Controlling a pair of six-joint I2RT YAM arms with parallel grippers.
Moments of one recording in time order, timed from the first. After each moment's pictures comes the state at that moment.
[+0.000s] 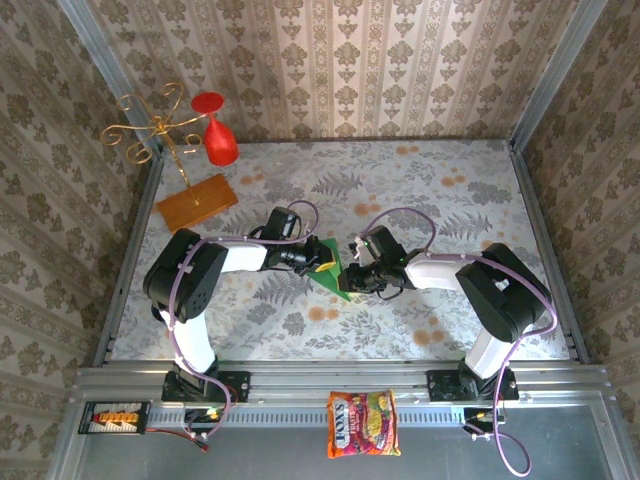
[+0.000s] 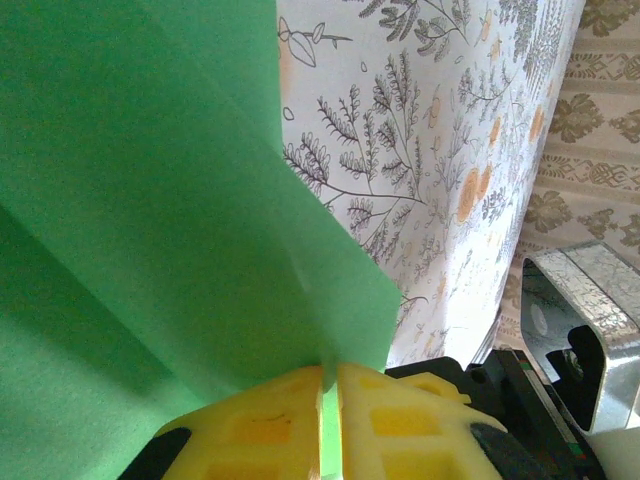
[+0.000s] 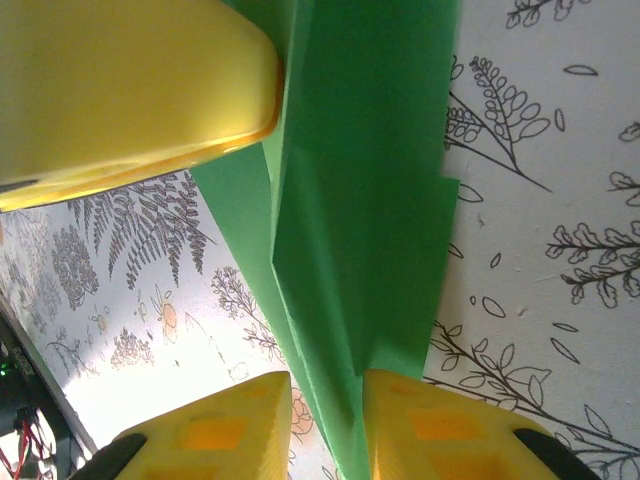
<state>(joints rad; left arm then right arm) -0.57 1.85 0.88 0.12 0.74 -0.93 0.59 1.70 0.77 -0.04 -0.48 0.61</state>
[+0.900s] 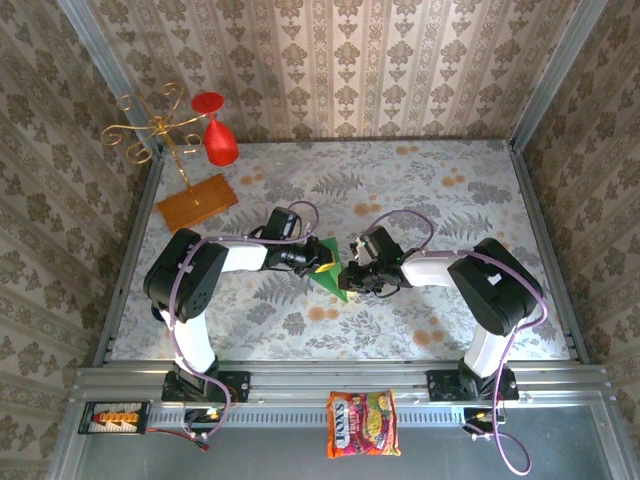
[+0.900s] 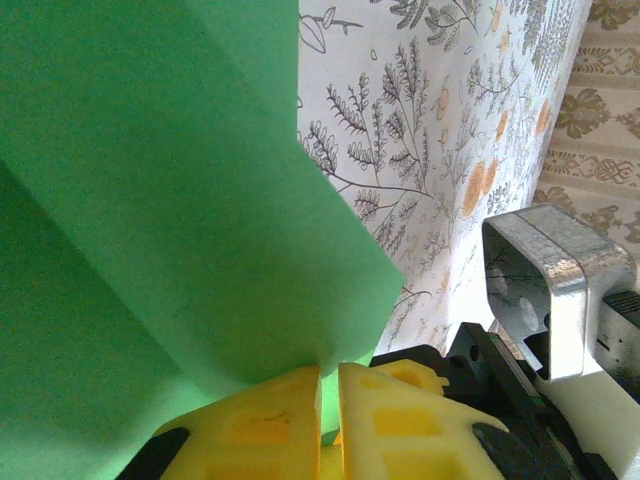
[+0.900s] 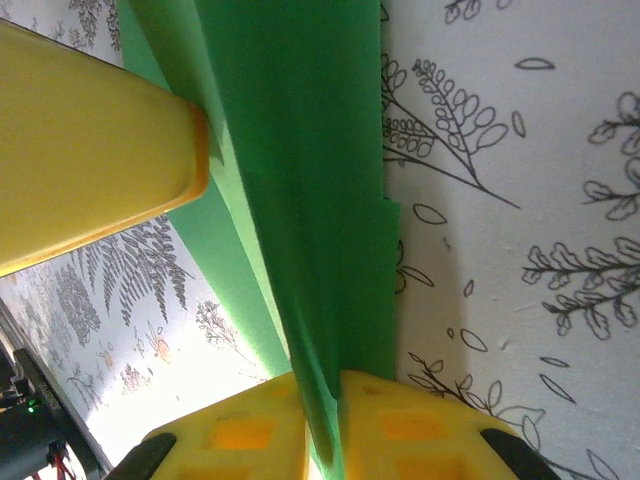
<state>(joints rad) -0.57 1.85 0.89 0.10 0.75 -0.92 0.59 1.76 0.78 -0.01 -0.48 0.72</state>
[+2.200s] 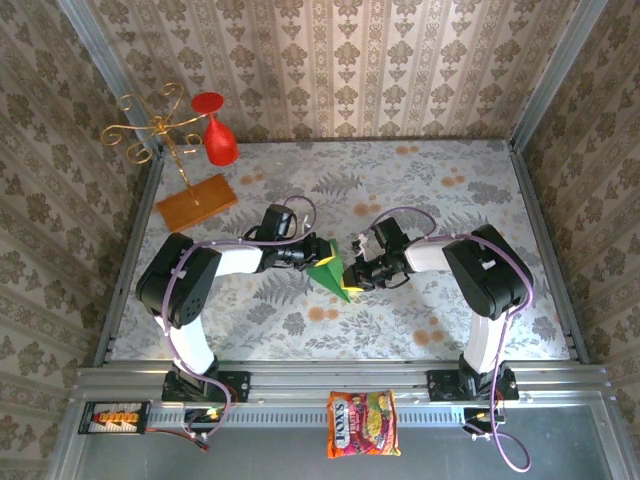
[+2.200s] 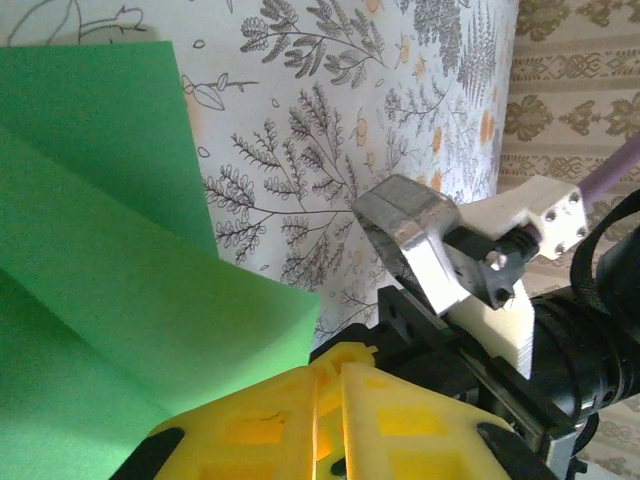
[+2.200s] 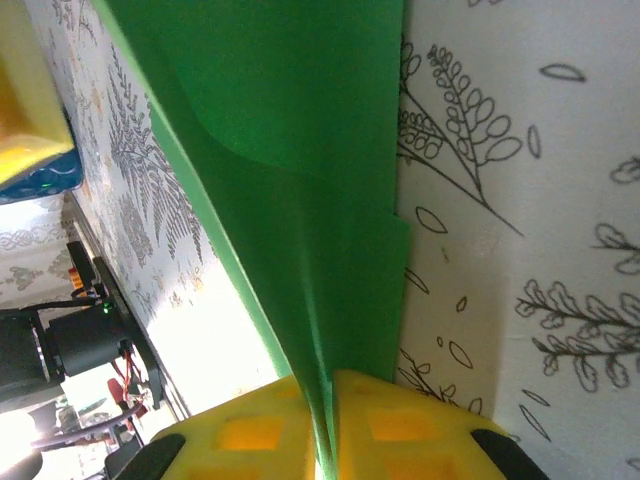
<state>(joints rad) -0.56 1.80 0.85 0.20 0.75 -0.89 0.45 1.86 0.85 -0.11 -0.78 0.52</state>
